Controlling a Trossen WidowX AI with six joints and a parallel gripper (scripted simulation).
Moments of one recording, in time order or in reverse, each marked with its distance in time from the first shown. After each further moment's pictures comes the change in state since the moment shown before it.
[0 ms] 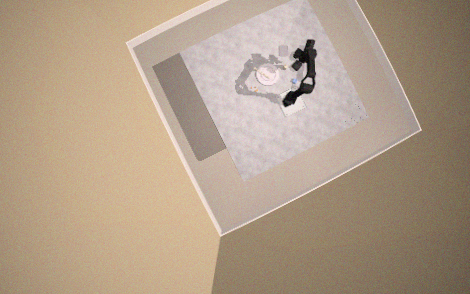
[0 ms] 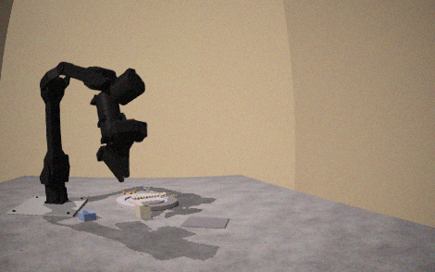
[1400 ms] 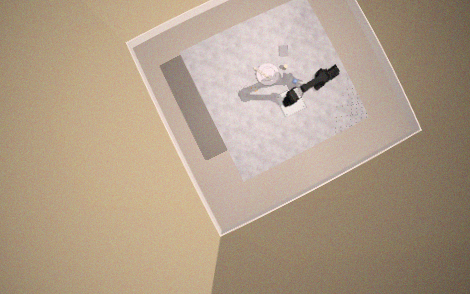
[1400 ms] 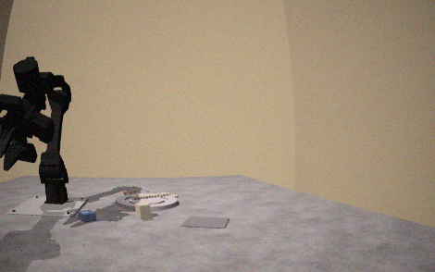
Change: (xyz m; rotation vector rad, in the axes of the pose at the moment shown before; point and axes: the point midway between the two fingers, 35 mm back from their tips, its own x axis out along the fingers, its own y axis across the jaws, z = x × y) arm -0.069 -0.004 -0.250 0.171 0.441 -0.320
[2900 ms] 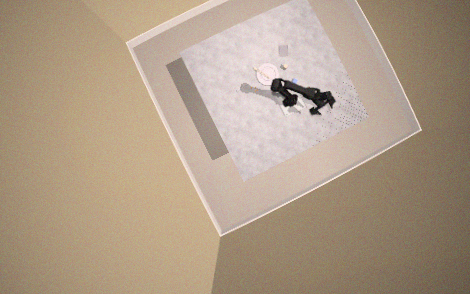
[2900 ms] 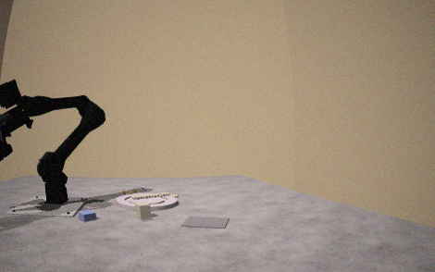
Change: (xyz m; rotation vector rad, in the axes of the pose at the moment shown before) arm -0.076 0.118 -0.192 0.015 0.744 0.067
